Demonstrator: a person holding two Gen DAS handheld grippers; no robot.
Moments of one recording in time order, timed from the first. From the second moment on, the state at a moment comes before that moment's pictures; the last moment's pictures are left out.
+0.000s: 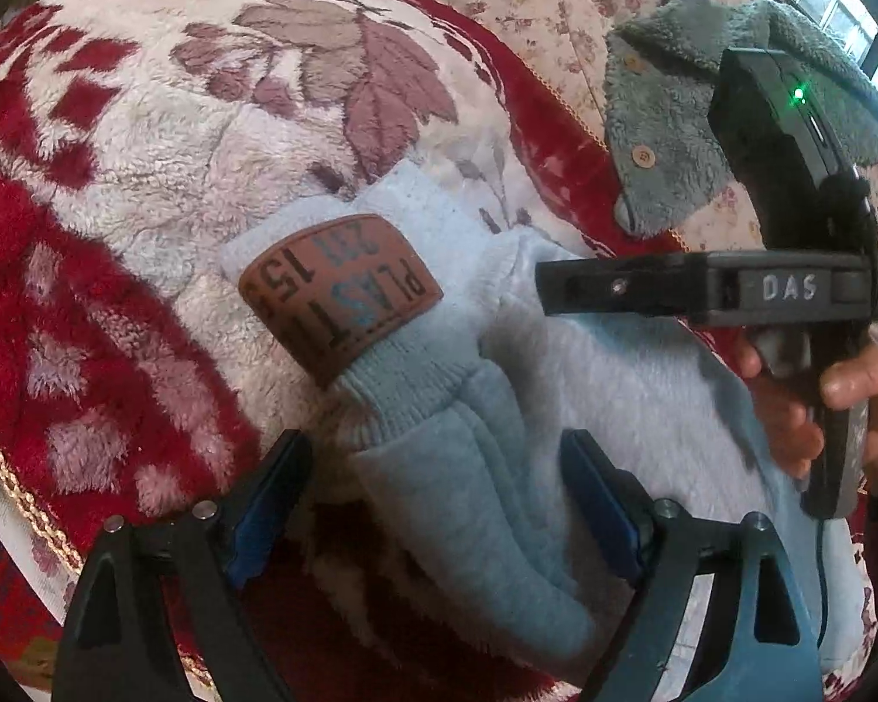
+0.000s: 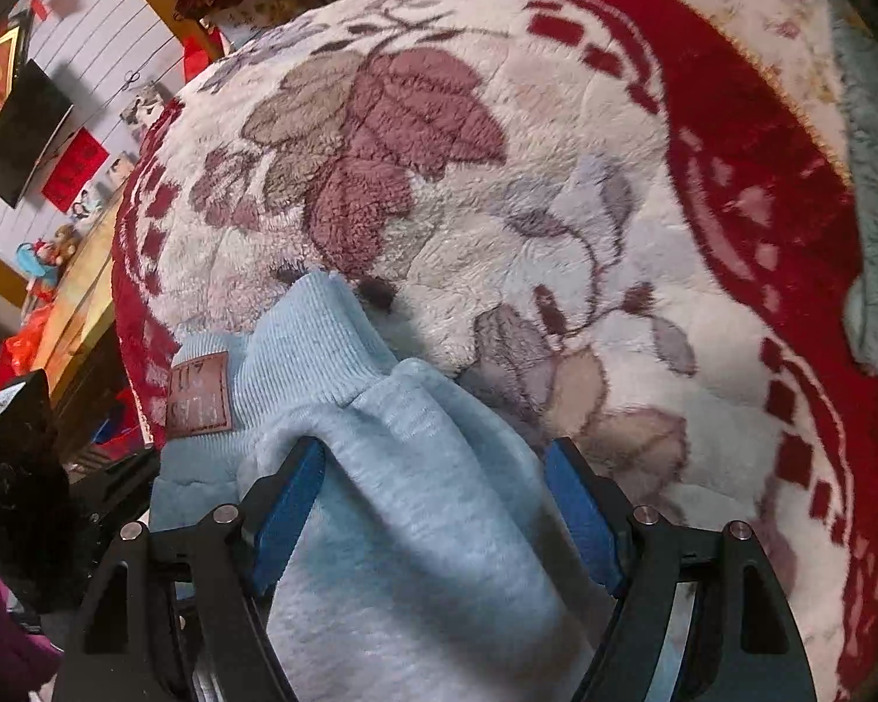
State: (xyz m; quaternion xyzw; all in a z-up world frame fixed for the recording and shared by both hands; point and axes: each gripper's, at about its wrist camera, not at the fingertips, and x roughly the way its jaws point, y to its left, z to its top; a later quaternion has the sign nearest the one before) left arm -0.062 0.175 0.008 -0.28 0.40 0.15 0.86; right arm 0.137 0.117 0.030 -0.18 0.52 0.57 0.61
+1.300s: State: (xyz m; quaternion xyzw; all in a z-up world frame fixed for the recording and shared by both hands) left arm -0.070 0.011 0.166 -0.07 0.28 0.08 0.96; right arm 0.090 -0.044 0.191 -0.21 0.34 0.64 0.66
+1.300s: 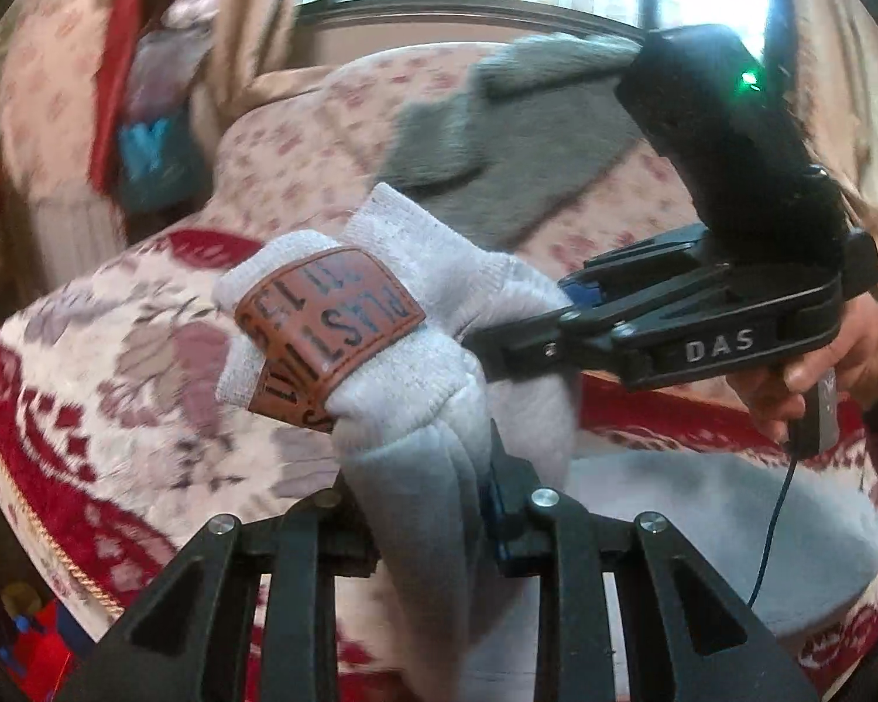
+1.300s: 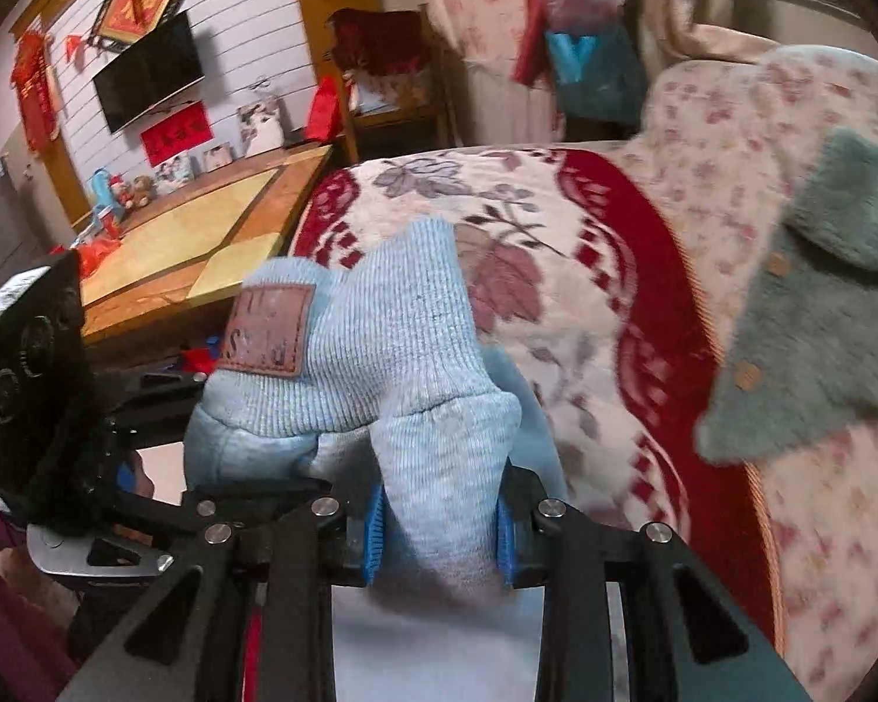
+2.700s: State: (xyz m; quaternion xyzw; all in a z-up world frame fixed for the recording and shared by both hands) left arm -0.064 -0.095 0.099 0.08 0.35 -0.02 0.93; right arm 0.101 -0.250 0.078 0.17 0.52 0.42 0.72
